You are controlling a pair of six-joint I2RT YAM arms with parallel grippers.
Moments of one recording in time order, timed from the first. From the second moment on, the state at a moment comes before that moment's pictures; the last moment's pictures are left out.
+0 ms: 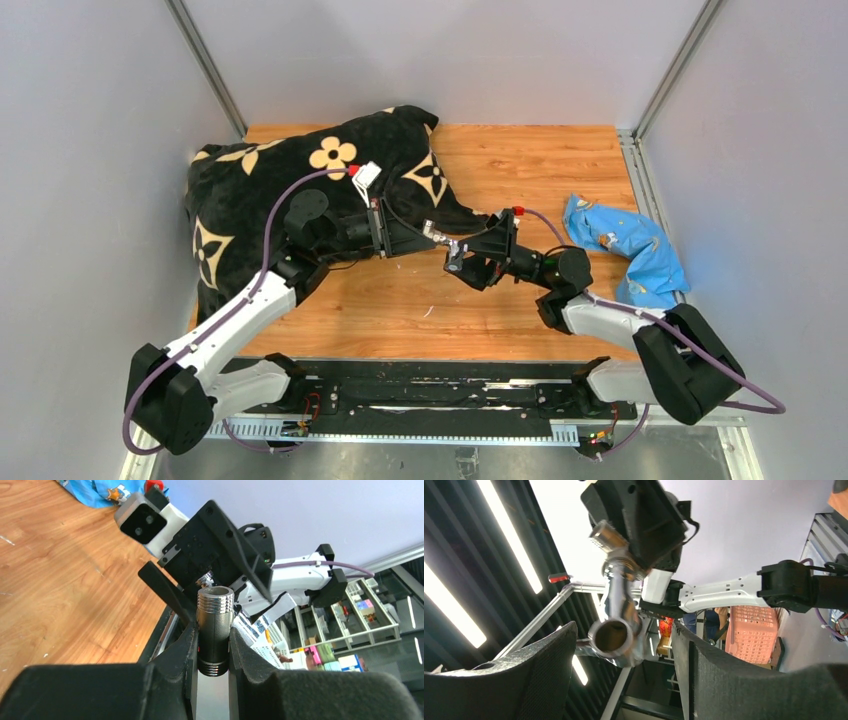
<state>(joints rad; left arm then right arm) -0.52 1.08 0.78 0.32 0.82 -0.95 0.55 1.28 0.40 1.33 -0.75 2.06</state>
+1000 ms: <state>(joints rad) -0.45 1.20 0.78 0.32 0.95 -1.32 0.31 0.53 0.77 -0.31 -0.67 0.49</state>
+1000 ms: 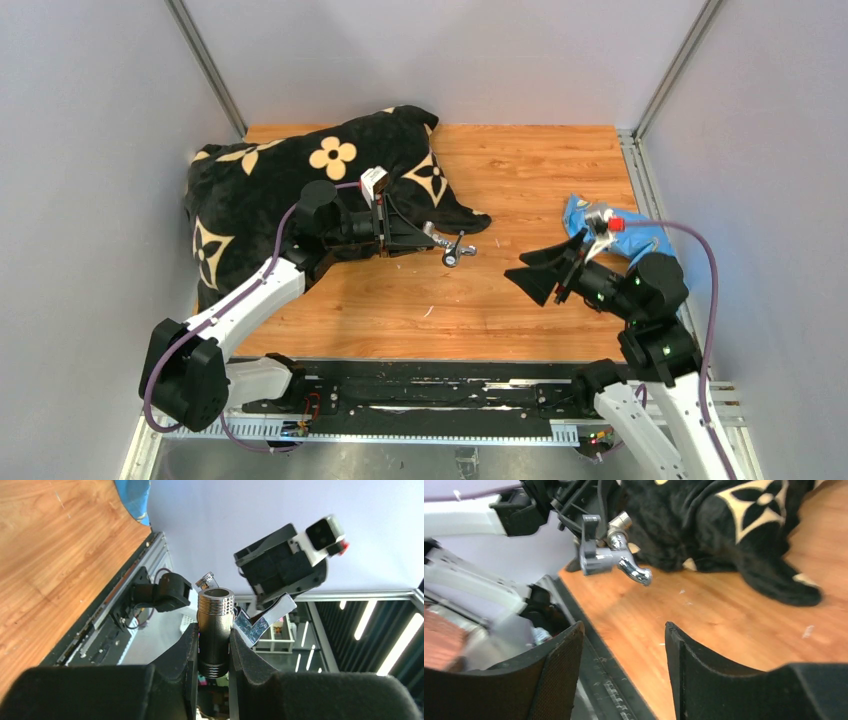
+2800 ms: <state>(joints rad) -0.45 1.19 0.76 0.40 0.97 -1.51 0.77 0.82 0.66 0.19 -0.42 -0.61</state>
